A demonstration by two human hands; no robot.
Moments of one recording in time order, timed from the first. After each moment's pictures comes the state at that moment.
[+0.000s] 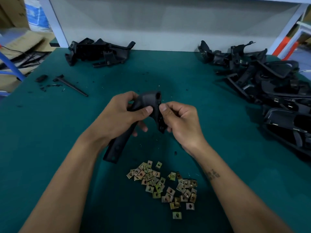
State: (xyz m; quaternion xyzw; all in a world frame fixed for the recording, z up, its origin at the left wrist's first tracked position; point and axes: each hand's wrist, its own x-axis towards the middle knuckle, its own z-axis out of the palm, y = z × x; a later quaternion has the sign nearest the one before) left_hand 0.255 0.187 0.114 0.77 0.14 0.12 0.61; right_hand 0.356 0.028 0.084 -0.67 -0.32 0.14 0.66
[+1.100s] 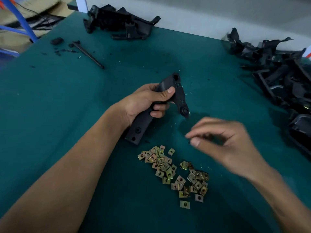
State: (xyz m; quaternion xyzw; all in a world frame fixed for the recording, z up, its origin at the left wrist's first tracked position) left_hand 0.272 0.188 0.080 0.52 0.03 0.00 0.85; right_hand 0.353 -0.054 0.092 -0.72 -0.52 0.17 0.43
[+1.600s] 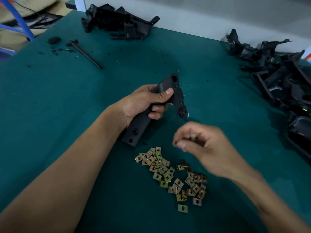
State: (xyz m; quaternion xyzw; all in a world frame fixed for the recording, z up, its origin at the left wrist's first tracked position) left_hand 0.274 0.188 0.080 0.51 0.04 0.00 0.86; right_hand 0.342 -0.032 0.080 -0.72 -0.50 0.25 0.41
